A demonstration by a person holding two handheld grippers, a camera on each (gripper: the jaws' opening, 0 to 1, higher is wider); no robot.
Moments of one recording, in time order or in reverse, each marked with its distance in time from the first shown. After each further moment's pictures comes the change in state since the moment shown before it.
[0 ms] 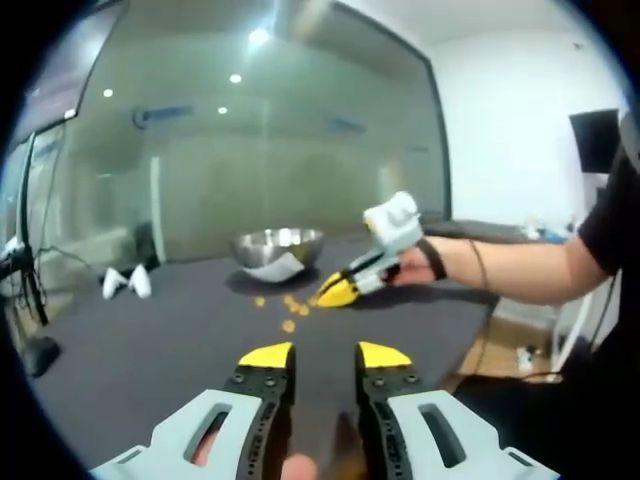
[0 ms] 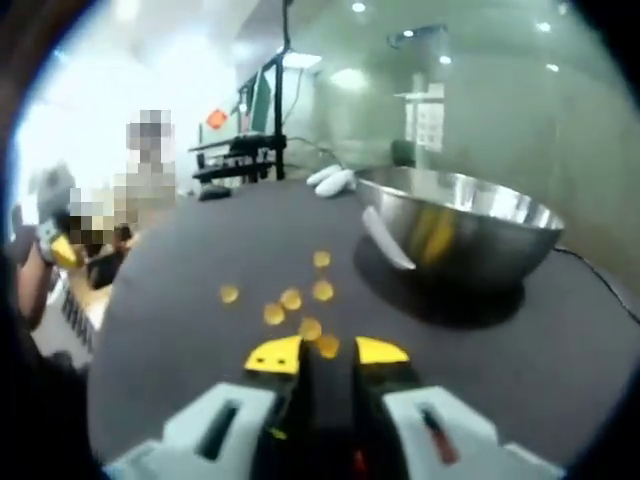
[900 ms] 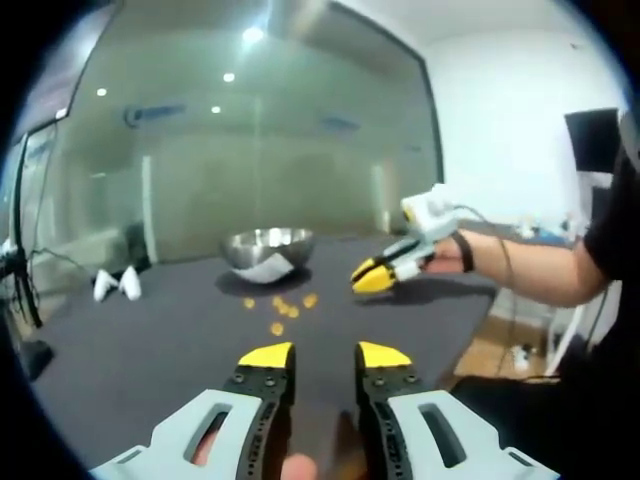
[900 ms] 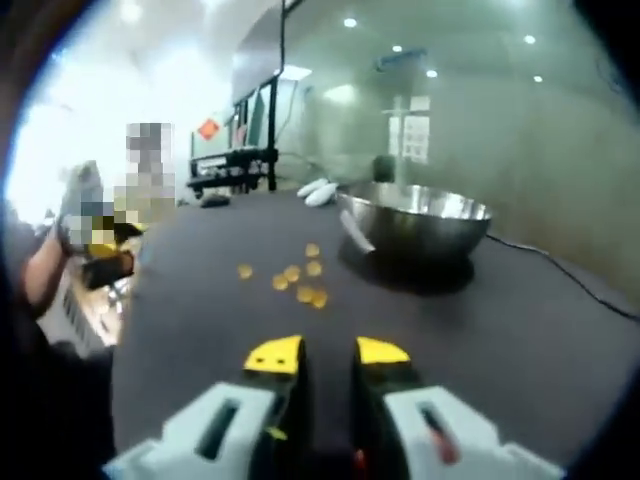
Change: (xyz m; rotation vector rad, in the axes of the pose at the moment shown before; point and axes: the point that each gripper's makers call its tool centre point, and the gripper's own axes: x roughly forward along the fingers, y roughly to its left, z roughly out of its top) left arm 0.008 -0.008 0.002 0.005 0.000 -0.027; right arm -0.062 -0.011 -0.012 -0.002 -0.043 -0.051
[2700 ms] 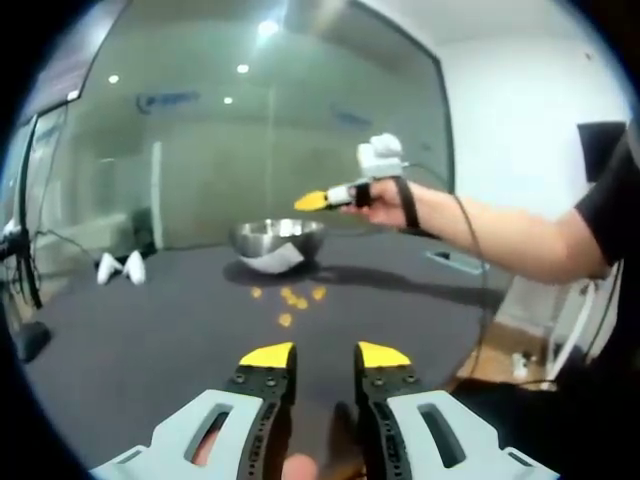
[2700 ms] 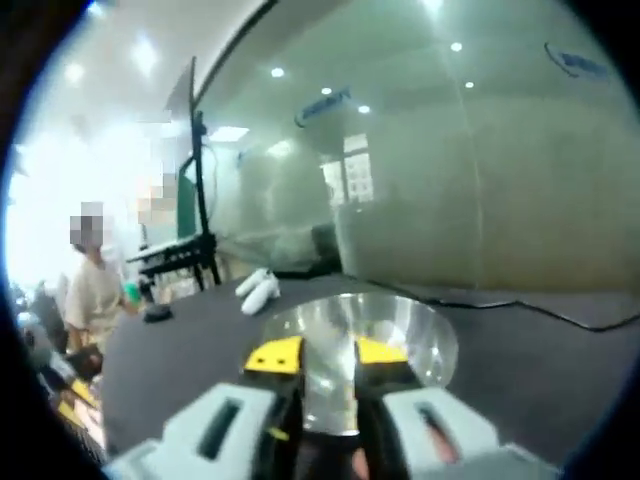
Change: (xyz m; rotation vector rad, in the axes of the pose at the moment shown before) left arm 0.005 0.007 -0.010 -0.051 0.022 0.023; right arm 0.040 -0.090 0.131 0.214 -0.228 -0.193
